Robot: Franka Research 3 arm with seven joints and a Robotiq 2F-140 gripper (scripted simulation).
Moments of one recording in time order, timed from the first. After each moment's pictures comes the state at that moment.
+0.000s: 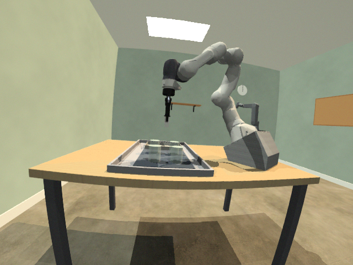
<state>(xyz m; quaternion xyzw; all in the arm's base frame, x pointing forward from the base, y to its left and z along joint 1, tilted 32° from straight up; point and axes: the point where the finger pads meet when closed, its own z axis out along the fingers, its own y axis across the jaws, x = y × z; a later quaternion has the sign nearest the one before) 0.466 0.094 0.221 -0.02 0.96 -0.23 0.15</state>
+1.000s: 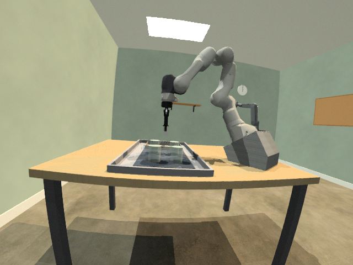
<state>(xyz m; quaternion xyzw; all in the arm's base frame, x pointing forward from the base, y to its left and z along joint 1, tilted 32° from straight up) 0.484 -0.025 0.213 0.00 0.96 -0.23 0.14</state>
